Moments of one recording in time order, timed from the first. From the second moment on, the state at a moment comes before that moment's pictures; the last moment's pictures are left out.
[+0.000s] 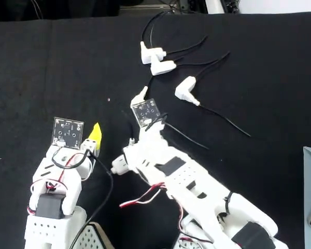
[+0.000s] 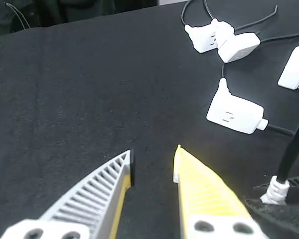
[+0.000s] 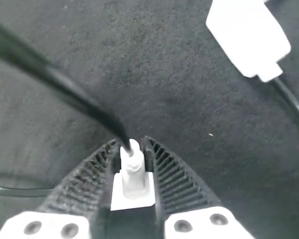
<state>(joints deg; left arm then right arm) 1.9 -98.4 86.9 45.4 -6.4 -39.2 -29.1 71.4 19.0 -15.2</state>
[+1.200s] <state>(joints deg) 2.5 -98.4 90.4 41.5 -7.0 -40.9 -31.8 67.2 35.4 -3.0</state>
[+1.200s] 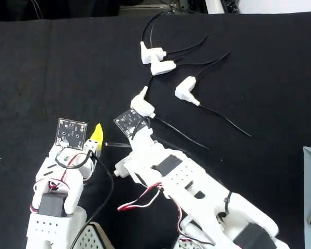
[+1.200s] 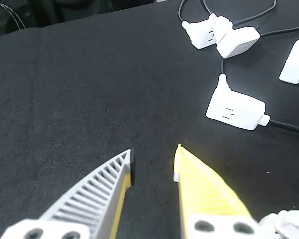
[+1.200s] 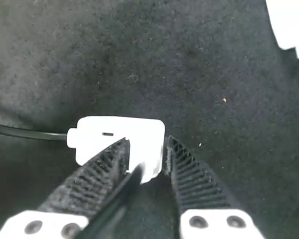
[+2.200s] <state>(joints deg) 2.5 -98.4 90.9 41.5 -7.0 -39.0 -38.1 67.3 38.5 -5.5</state>
